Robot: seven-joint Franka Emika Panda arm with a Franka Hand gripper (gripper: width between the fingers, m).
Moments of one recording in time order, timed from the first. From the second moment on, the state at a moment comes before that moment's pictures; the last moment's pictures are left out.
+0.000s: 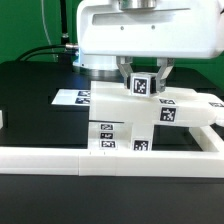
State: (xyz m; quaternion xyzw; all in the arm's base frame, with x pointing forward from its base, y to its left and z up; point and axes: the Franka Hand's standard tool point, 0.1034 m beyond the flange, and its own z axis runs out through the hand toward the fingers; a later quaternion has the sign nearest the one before) arm 0.647 0.024 0.113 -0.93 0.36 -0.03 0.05
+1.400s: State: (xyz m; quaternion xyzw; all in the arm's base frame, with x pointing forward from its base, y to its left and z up) arm 0.646 0.018 0.111 -0.92 0.39 -0.03 0.07
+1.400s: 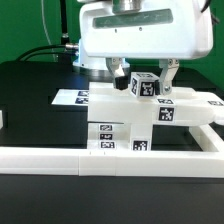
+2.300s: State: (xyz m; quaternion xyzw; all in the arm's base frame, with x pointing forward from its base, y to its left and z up) arm 0.647 0.023 0.113 -1.00 -0.05 -0.04 0.02
